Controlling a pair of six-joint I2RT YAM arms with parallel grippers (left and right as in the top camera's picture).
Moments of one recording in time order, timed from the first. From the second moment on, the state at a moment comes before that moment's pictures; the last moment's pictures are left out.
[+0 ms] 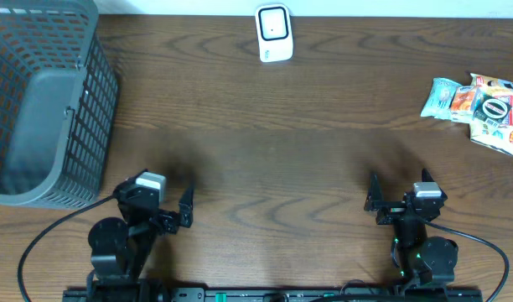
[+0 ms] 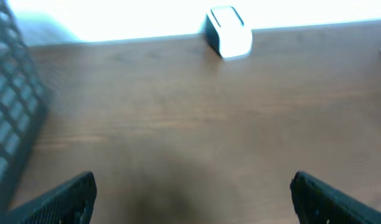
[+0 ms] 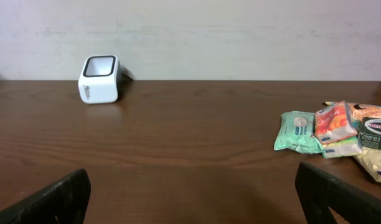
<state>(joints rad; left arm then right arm) 0.02 0.22 0.26 -0.34 0.29 0.03 0.04 0.01 0.01 -0.07 -0.01 0.02</state>
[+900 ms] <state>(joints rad) 0.06 0.01 0.01 -0.08 0.18 -0.15 0.04 0.01 0.01 -0.07 -0.01 0.02</state>
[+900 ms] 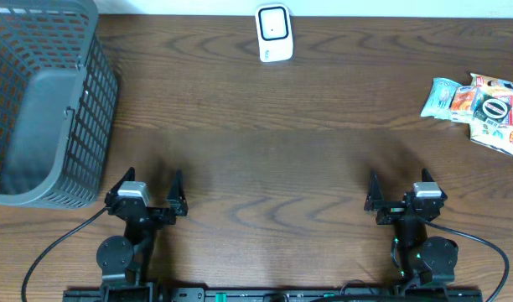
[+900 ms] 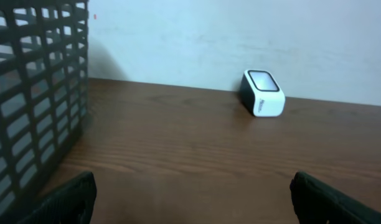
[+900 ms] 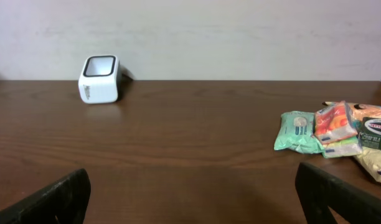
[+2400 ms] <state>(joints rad) 0.02 0.01 0.02 -0.10 0.12 -0.07 0.04 0.01 0.01 -0.07 -0.01 0.02</state>
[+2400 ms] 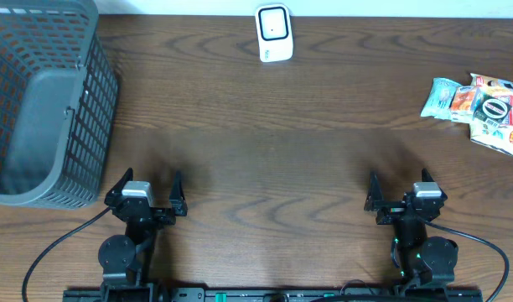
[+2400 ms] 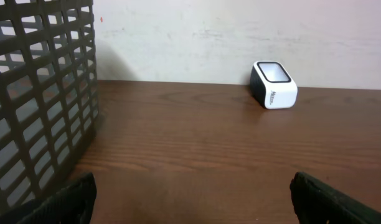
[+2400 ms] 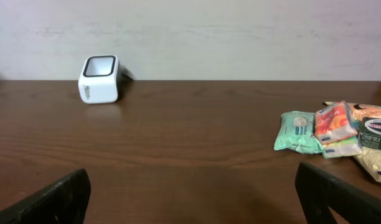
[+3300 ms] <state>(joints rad) 0.02 0.01 0.02 -0.10 0.12 -0.07 0.04 0.01 0.01 -0.07 -0.01 0.02</state>
